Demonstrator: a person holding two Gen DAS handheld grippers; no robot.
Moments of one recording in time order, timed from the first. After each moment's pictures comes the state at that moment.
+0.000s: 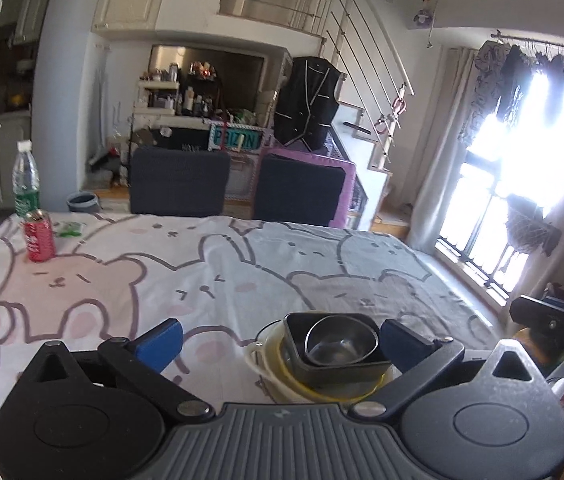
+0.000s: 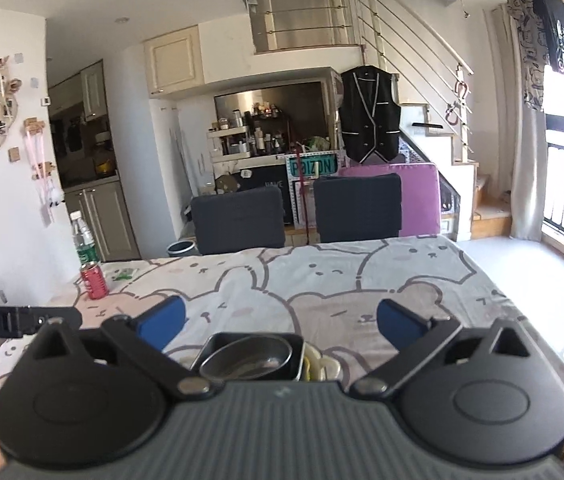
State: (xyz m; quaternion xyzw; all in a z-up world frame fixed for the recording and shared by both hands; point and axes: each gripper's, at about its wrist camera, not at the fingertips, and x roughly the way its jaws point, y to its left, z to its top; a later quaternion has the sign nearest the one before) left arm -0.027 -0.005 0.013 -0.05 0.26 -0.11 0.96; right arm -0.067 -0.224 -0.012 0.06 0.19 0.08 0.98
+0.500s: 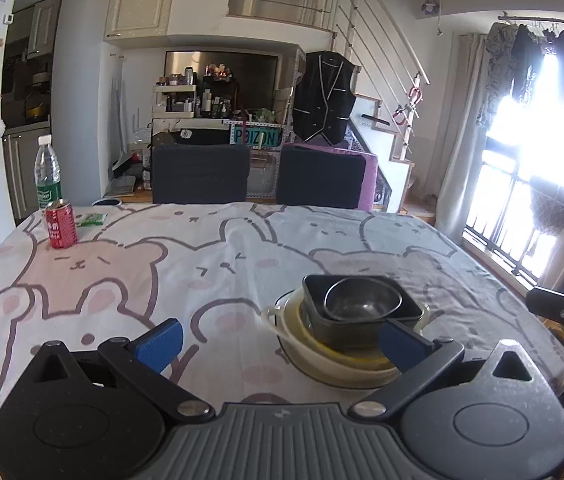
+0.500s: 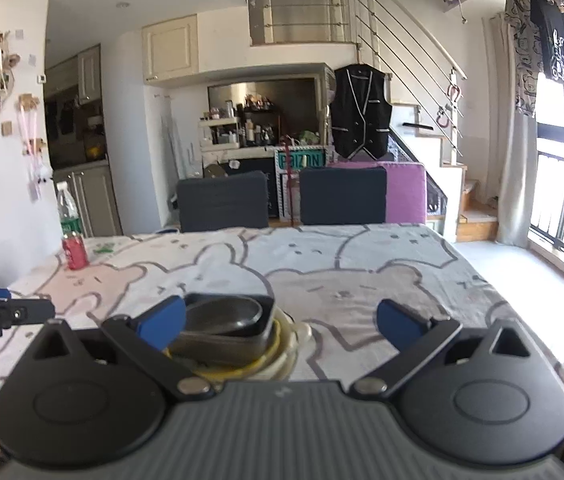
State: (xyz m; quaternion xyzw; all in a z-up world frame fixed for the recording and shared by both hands) left arm -0.047 -0.018 -0.034 -0.03 0.26 -0.08 0.96; right arm -0.081 -0.231 -0.052 0.03 0.19 0.05 0.98
